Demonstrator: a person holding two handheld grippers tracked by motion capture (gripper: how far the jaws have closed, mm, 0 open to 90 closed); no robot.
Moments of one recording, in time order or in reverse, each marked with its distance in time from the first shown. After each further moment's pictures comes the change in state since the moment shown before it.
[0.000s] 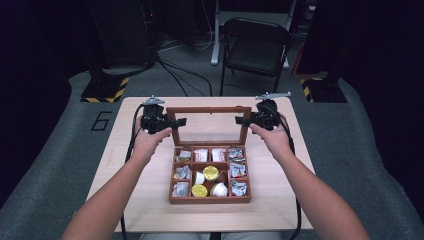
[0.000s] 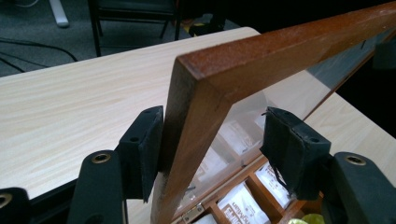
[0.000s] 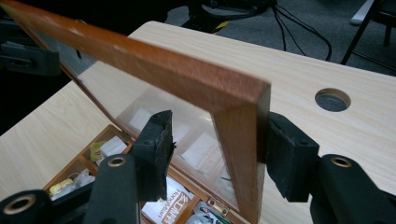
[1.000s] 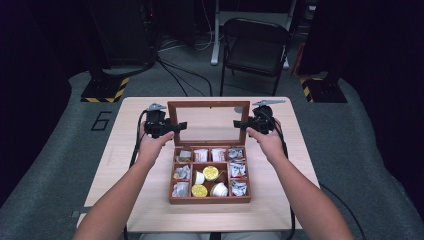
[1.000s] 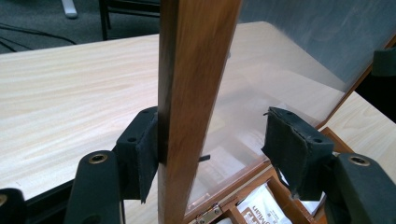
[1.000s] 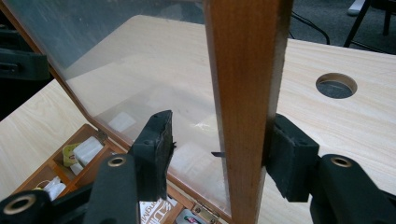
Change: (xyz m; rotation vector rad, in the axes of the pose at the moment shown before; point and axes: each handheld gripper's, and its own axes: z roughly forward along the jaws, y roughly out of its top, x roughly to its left) left arm 0.015 -0.025 0.026 0.009 0.029 -0.044; right arm -0.017 -0.020 0.032 -0.009 -0.013 0.030
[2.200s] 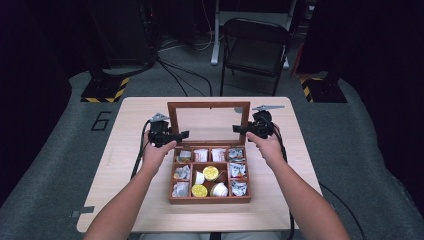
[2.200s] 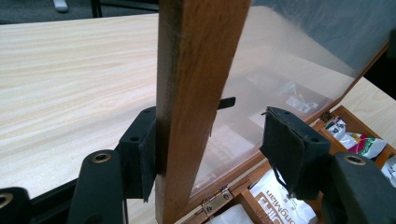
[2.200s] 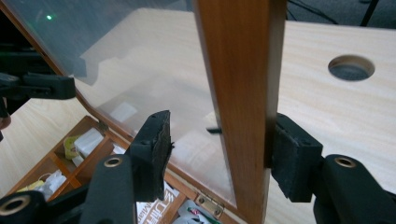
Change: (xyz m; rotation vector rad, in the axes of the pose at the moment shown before) left arm 0.006 -0.035 0.018 -0.018 -0.033 -0.001; right arm -0.006 -0.020 0.010 0.020 0.035 0.044
